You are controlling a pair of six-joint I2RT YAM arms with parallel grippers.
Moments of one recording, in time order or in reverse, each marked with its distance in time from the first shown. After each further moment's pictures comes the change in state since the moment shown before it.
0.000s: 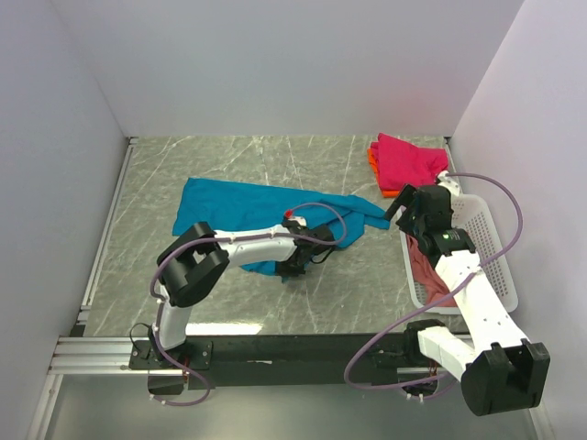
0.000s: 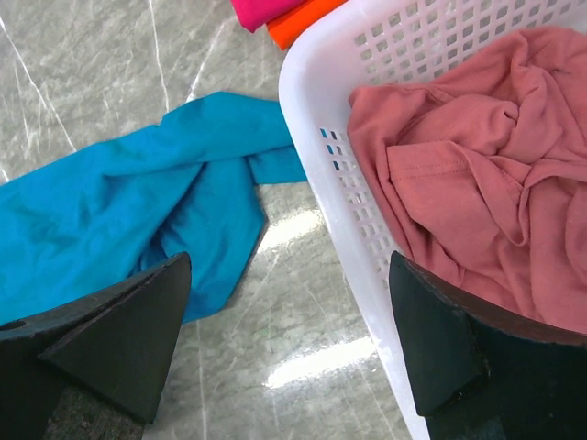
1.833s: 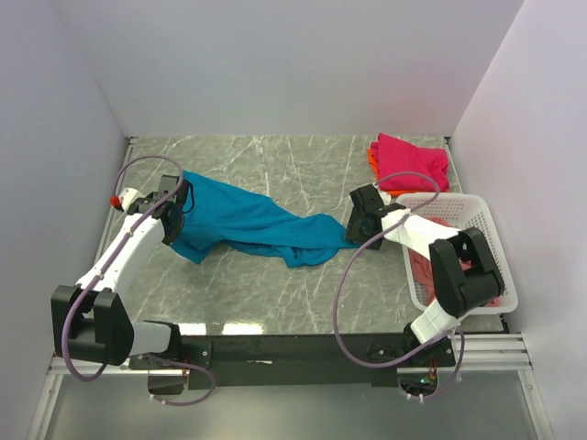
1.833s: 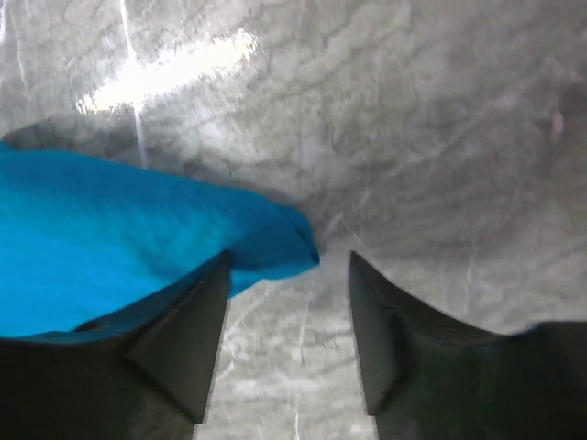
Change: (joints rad) left arm 0.874 -0.680 -0.374 -0.008 -0.198 -0.238; right arm 0.265 0.602 0.100 0.021 -0.021 0.089
